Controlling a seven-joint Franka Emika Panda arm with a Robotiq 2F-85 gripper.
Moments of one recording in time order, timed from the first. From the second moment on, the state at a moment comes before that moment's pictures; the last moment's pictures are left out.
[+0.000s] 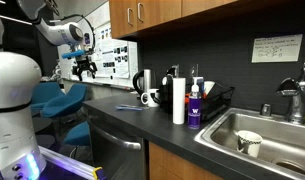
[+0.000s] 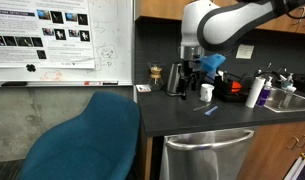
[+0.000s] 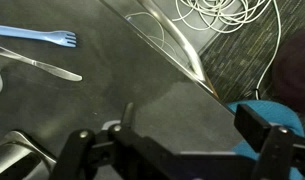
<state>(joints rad) 0.11 -0.20 0.28 -2.29 -0.14 2.08 0.15</state>
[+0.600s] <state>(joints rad) 0.11 -0.20 0.25 -2.29 -0.18 2.09 0.22</state>
